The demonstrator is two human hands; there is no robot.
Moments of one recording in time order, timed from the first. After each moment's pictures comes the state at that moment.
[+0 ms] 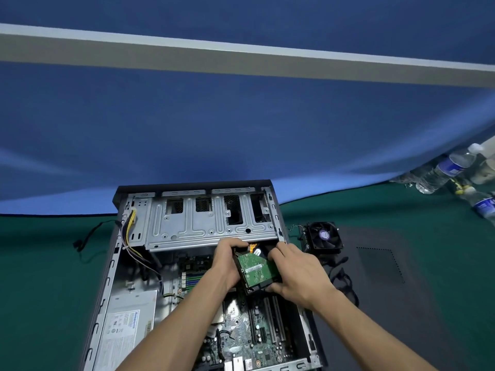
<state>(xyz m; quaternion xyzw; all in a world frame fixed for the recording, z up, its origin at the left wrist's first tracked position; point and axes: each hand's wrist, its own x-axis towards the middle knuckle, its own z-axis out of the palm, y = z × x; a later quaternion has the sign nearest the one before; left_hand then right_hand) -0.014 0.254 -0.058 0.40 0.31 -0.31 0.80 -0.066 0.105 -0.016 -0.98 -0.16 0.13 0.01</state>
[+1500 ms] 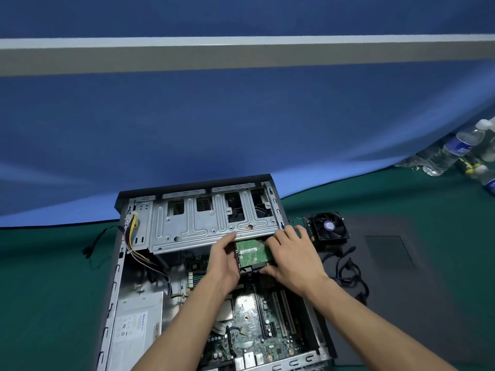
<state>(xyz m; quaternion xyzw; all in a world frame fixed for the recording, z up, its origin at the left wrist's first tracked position) -0.023 0.266 -0.055 0.39 0.32 -0.30 0.81 -0.057 0.117 -0.021 -0.99 -0.16 0.05 -0.04</state>
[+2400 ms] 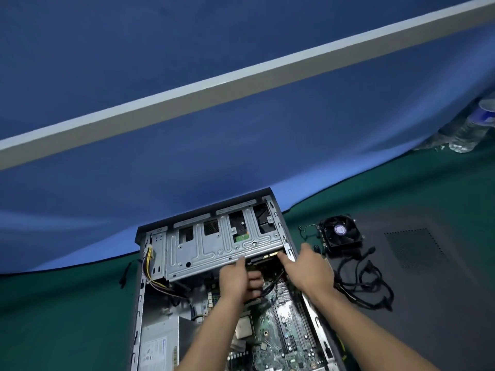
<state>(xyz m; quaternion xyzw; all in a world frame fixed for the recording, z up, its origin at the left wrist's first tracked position) -0.032 0.243 -0.028 0.67 0.35 -0.21 0.62 -0.049 0.104 -0.048 -0.92 0.24 0.11 0.30</state>
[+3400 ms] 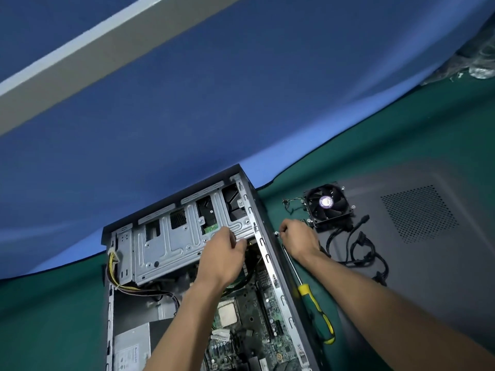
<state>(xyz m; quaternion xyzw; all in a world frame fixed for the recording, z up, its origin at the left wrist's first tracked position) -0.004 0.210 -0.022 0.96 0.00 -0.19 0.21 -0.001 0.052 -0.143 -0.90 0.17 0.18 0.35</state>
